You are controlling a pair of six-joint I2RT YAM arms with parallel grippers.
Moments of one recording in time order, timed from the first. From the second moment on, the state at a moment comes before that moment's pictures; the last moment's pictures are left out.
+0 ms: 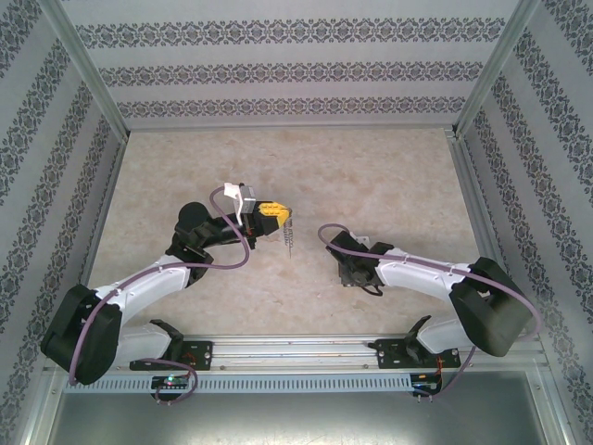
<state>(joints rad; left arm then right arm) -0.48 1.23 0.57 0.83 0.76 -0.29 0.75 1.39 0.64 -0.59 0.25 0.73</state>
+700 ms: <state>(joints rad) -0.48 1.23 0.57 0.84 0.76 -0.29 0.75 1.37 0.63 -0.59 0.25 0.73</state>
